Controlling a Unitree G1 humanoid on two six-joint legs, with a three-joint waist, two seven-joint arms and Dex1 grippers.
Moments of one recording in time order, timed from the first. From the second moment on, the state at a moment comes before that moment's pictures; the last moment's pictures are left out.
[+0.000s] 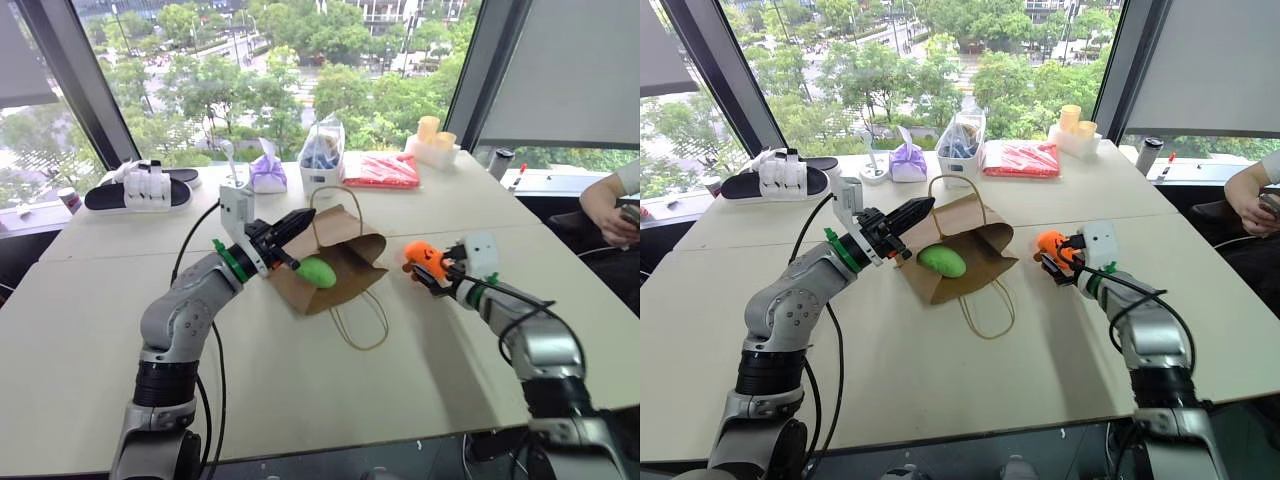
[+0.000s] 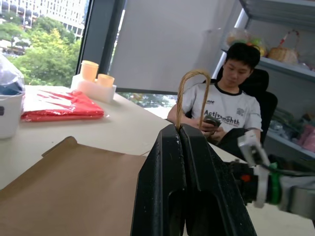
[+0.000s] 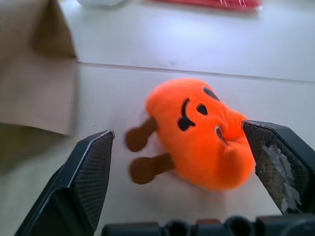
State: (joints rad) left arm -0.62 0.24 0.13 -0.12 -0.70 0.60 -0.56; right arm -0.55 -0.47 -0.10 0.27 0.17 0.47 0.36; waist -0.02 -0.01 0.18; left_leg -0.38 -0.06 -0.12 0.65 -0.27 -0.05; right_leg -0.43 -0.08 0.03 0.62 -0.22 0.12
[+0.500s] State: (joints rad) left arm -0.62 0.25 0.13 -0.12 -0.68 0.60 -0.54; right arm -0.76 -0.44 -0.04 0.75 0.04 0.16 0.33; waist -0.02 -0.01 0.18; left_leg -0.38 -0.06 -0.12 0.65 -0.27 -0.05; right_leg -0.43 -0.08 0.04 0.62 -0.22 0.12
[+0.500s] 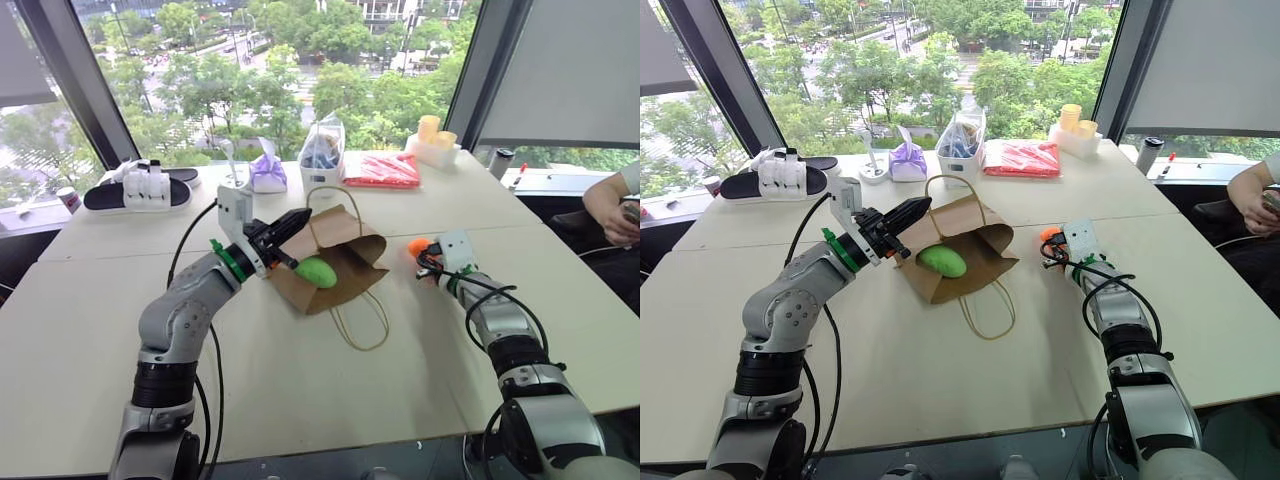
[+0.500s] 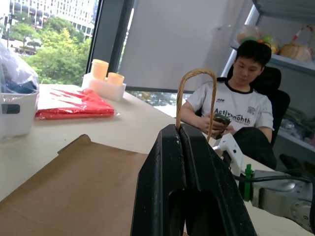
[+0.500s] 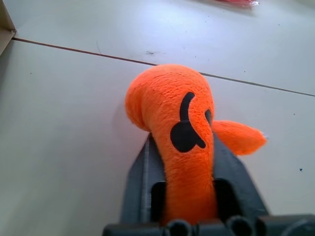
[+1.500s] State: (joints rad) left arm -0.68 0.24 0.13 -0.05 -0.69 0.60 -0.59; right arm -0.71 -0.22 0.14 0.21 0.16 0.53 0.28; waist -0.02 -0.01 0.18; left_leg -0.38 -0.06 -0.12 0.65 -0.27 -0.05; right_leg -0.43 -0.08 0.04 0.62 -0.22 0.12
